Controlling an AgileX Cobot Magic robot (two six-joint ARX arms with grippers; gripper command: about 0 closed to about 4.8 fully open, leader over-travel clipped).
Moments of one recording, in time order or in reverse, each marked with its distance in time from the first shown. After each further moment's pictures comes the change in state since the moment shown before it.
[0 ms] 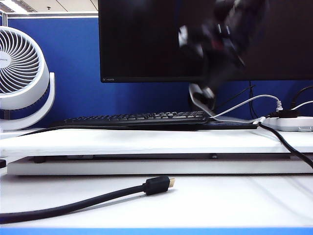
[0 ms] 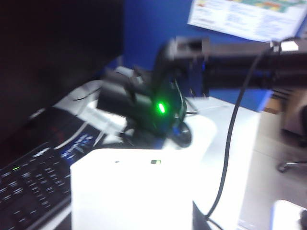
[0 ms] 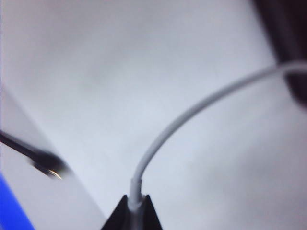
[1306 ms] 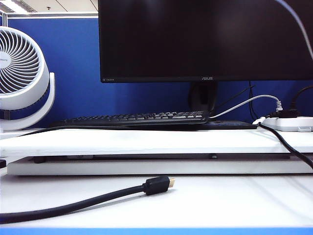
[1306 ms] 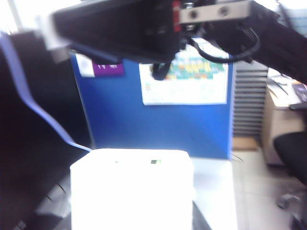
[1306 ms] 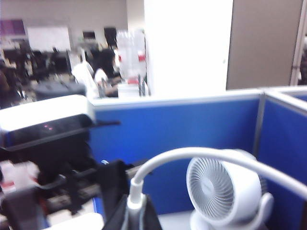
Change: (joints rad) left arm 0.000 -0.068 -0.001 0.274 0.195 0.013; right arm 0.001 -0.337 0.324 0.871 -0.614 0.678
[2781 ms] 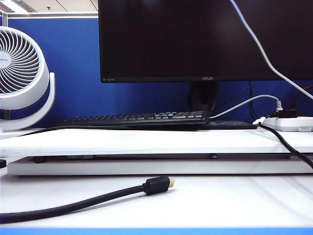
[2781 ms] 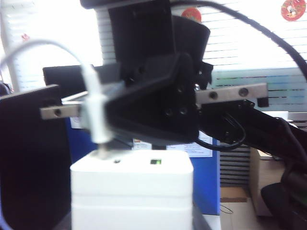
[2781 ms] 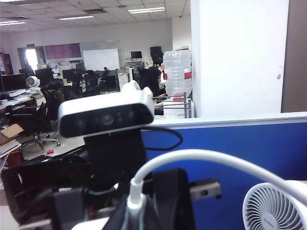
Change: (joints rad) left arm 0.000 0.018 0.000 0.293 0.052 -0.238; right arm 0.129 0.031 -0.001 0.187 -0.035 0.185
